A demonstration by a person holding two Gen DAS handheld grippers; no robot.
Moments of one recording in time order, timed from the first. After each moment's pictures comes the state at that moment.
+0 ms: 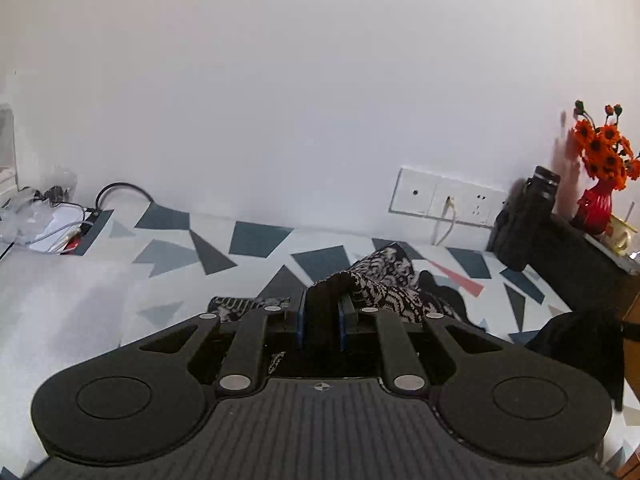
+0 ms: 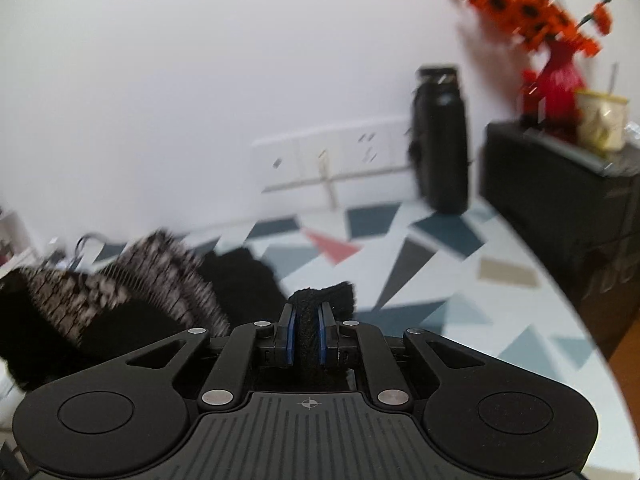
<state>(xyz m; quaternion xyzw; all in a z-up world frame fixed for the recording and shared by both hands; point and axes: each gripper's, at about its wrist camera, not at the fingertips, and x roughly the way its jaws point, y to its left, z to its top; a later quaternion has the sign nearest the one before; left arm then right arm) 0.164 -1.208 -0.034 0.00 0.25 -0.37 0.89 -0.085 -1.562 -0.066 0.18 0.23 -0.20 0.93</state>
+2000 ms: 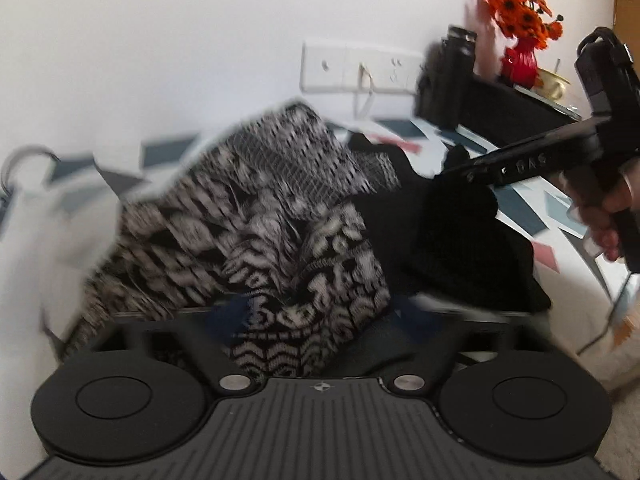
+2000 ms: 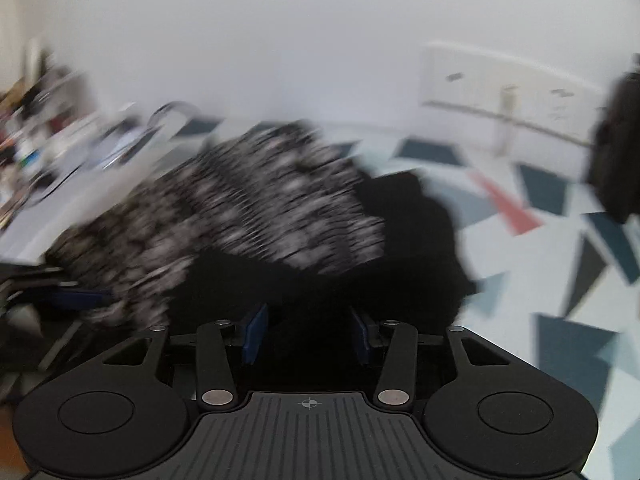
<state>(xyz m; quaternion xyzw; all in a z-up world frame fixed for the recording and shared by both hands) 0.167 -1.225 -0.115 0.14 0.34 -0.49 0.79 0.073 -1.472 -0.085 0.09 0.39 -0.03 0.92</state>
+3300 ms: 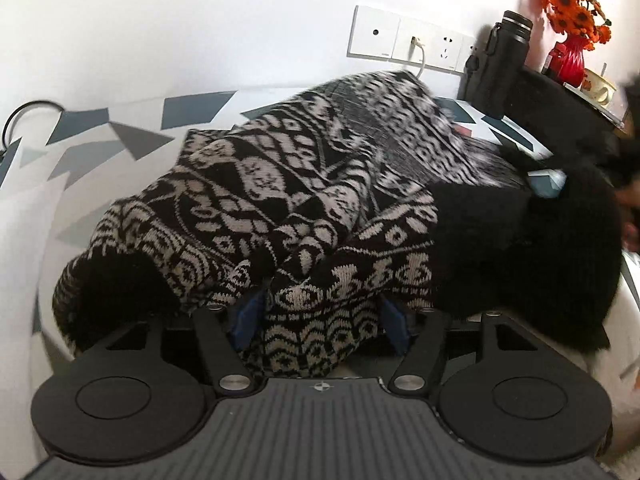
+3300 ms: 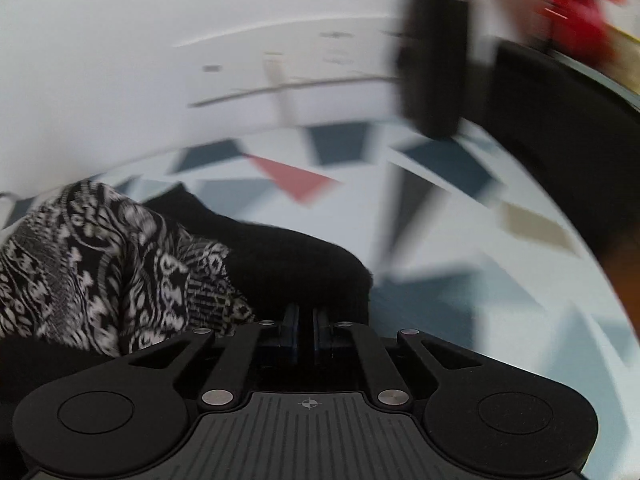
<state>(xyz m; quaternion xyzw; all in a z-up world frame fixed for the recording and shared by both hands) 0.218 -1.248 -0.131 0.13 0.36 -0.47 0.80 0.014 -1.605 -0.128 0.21 0.35 -0.31 0.86</state>
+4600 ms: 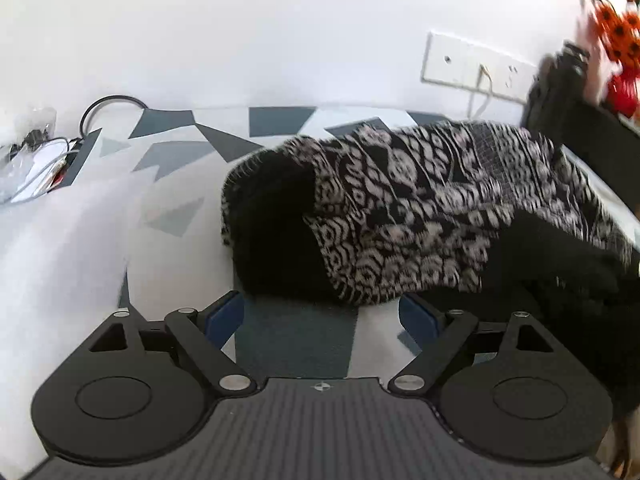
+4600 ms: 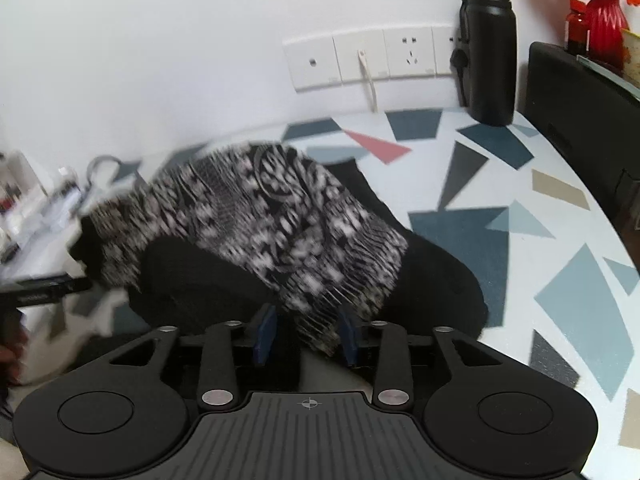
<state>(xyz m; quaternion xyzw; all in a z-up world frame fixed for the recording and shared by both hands) 0.230 -1.198 -0.118 0.09 0.36 -0.38 0.85 -0.046 -1.516 -0.077 0.22 0.34 -0.17 0.90</state>
